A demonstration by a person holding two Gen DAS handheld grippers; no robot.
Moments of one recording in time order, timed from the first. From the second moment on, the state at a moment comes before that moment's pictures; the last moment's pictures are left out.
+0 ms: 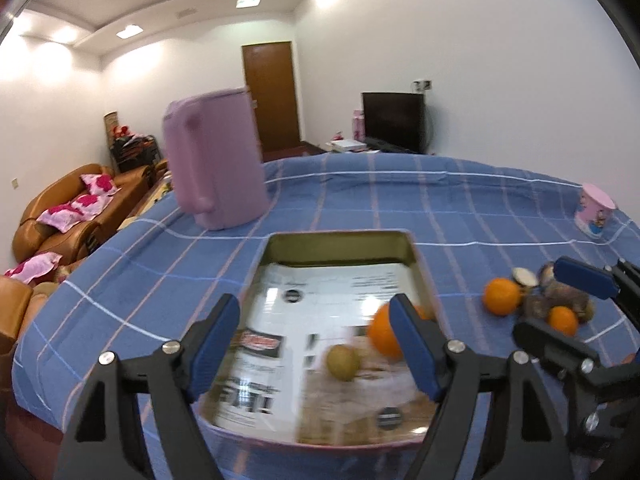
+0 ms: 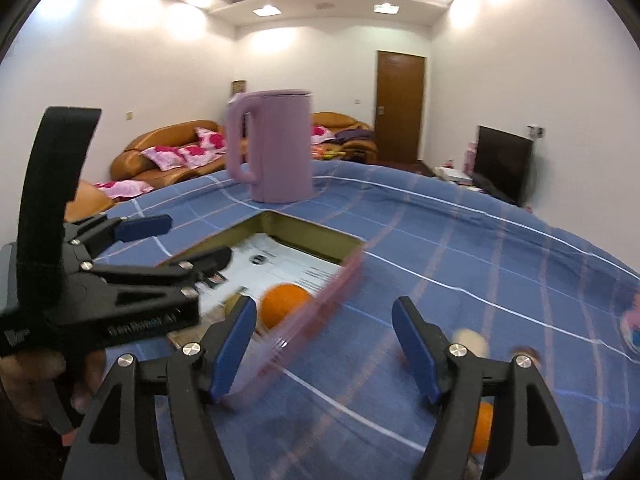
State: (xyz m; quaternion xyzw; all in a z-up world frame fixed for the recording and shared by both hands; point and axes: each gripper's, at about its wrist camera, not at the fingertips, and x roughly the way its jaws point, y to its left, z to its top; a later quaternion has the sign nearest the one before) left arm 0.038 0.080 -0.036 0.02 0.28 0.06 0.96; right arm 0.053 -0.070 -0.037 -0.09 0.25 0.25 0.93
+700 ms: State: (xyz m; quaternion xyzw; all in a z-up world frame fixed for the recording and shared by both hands) left arm 0.041 -0.015 -0.053 0.06 0.31 -0.02 0.95; right arm 0.037 -0.189 -0.064 -0.01 0.33 0.14 0.93
